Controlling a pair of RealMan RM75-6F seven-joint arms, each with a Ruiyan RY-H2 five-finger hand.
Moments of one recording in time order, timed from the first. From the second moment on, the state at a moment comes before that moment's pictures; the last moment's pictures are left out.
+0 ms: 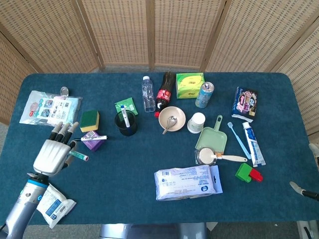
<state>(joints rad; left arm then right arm) -0.36 -1.17 -0.09 -1.82 1.45 1.28 0.64 -0.02 -0.86 0.08 -1.80 -1.44 1.51 0.21</state>
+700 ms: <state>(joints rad) -0.71 -1.13 -0.25 -1.75 1.16 1.09 1.39 -0.02 -0.85 0.09 -1.79 -1.42 1.50 0.25</state>
